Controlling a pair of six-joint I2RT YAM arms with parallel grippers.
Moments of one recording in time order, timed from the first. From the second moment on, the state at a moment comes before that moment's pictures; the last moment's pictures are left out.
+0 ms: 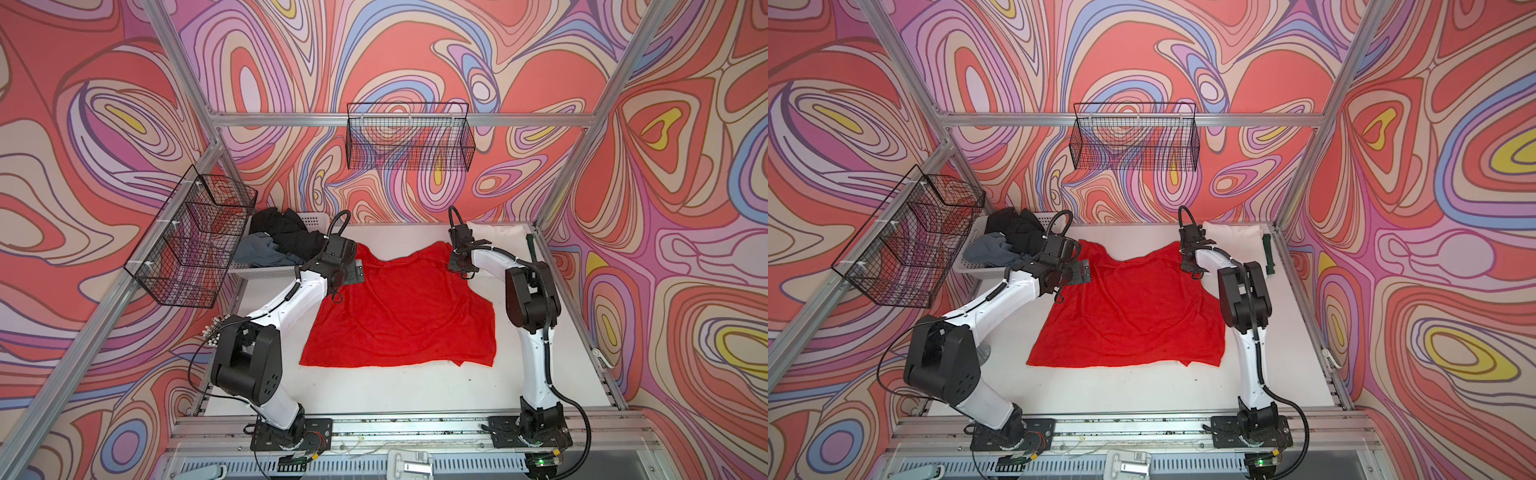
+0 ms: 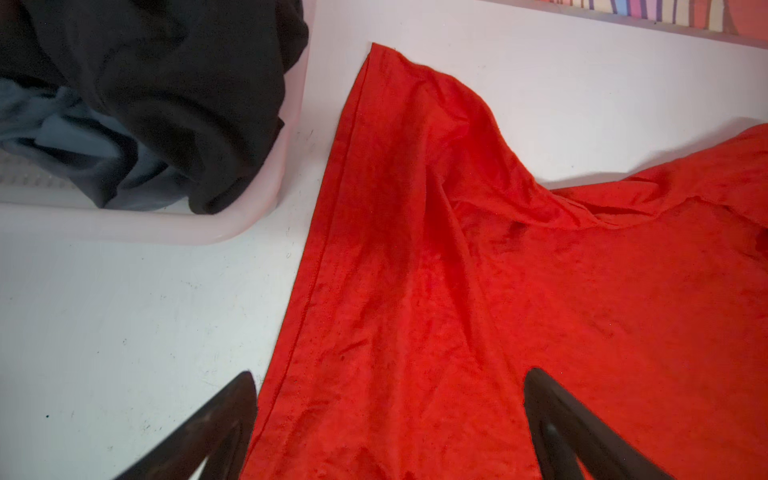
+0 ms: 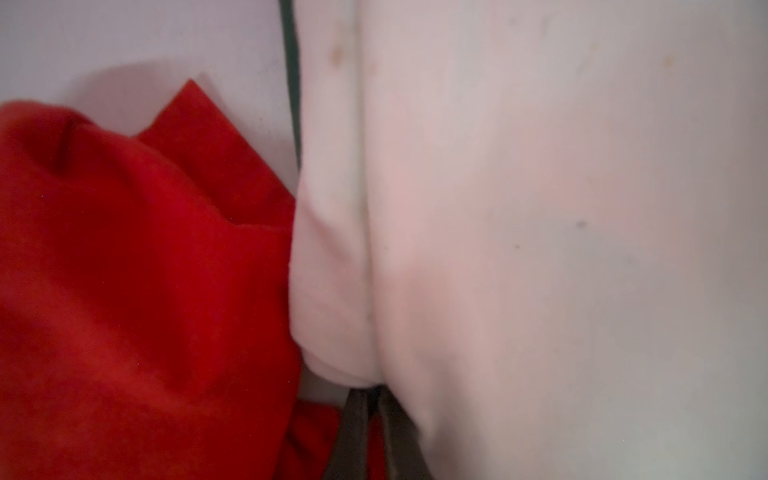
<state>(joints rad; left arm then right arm) -0.33 1.62 1.22 -0.51 -0.24 -0.44 0.23 2.27 1.74 -0.56 0.31 0.40</state>
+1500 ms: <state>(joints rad) -0.29 1.71 1.29 -0.50 -0.20 -0.42 0.15 2.27 1.74 -0.58 0.30 0.32</state>
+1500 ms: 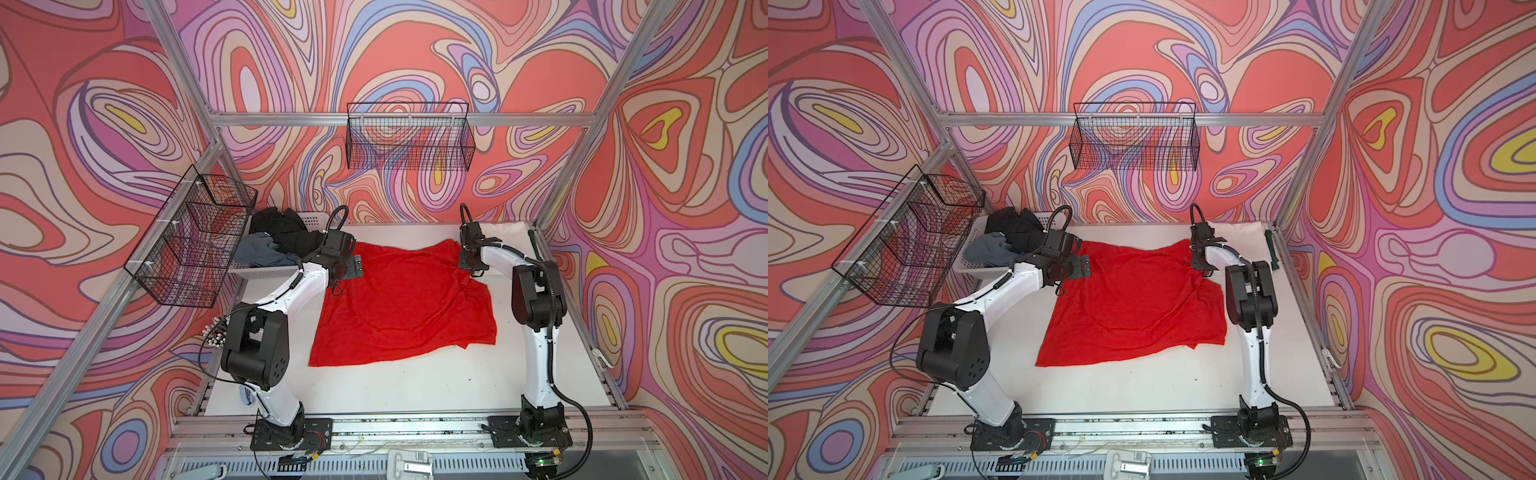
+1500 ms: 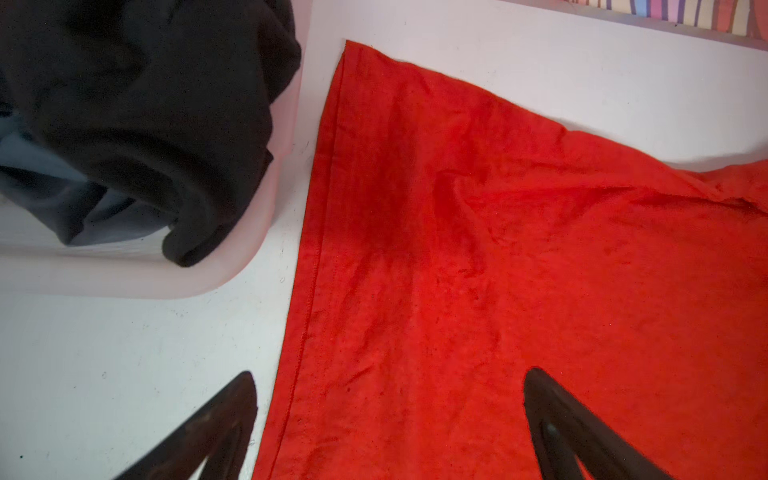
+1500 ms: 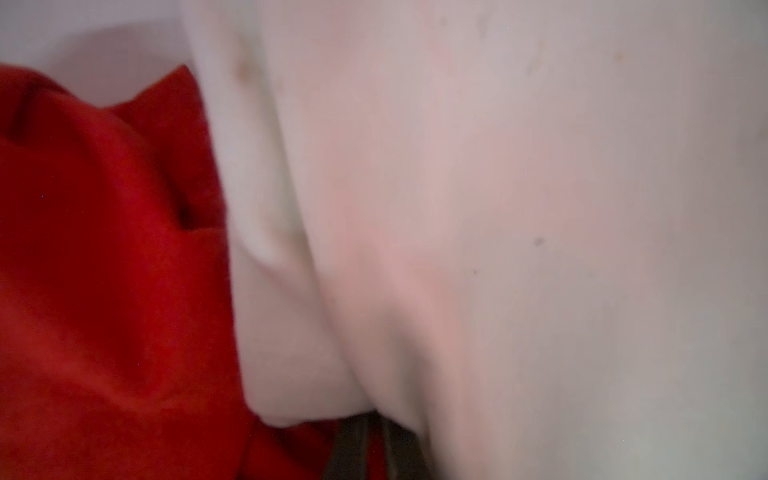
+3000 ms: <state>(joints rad) -0.24 2.07 1.70 -0.52 -0.12 -0.37 0.15 2.23 1.72 -0.61 0.03 0.34</state>
